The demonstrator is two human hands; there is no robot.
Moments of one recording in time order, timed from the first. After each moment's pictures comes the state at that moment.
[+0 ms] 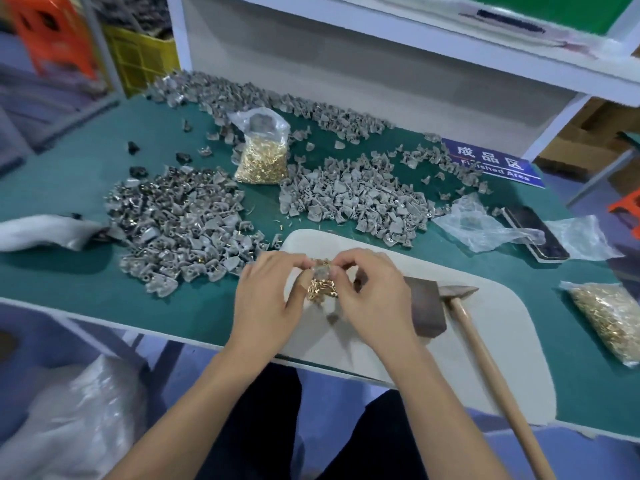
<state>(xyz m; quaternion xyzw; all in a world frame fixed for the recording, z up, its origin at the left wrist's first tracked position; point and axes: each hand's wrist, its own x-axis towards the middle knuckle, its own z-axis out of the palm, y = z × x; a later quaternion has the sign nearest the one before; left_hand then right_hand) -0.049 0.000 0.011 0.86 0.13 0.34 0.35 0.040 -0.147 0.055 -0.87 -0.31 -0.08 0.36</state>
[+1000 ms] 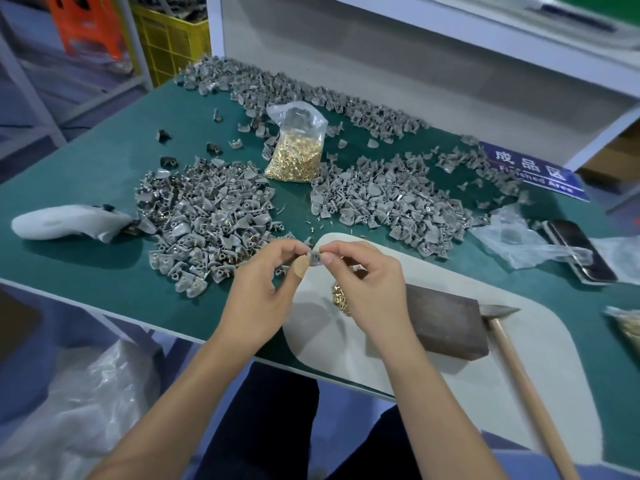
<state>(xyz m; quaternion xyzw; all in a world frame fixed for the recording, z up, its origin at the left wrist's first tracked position) -0.066 0.053 0.019 0.77 0.14 0.31 0.55 0.036 -0.077 0.052 -0.74 -0.32 0.08 0.59</state>
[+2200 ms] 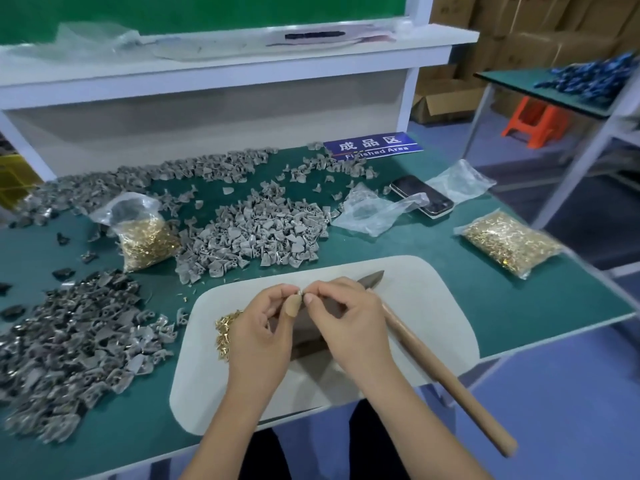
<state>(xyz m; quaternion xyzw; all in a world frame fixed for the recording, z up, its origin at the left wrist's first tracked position) 0.006 -0.090 0.056 0.79 0.07 0.25 0.56 0.046 -0.220 0.060 -0.79 -0.16 -0.12 0.57</state>
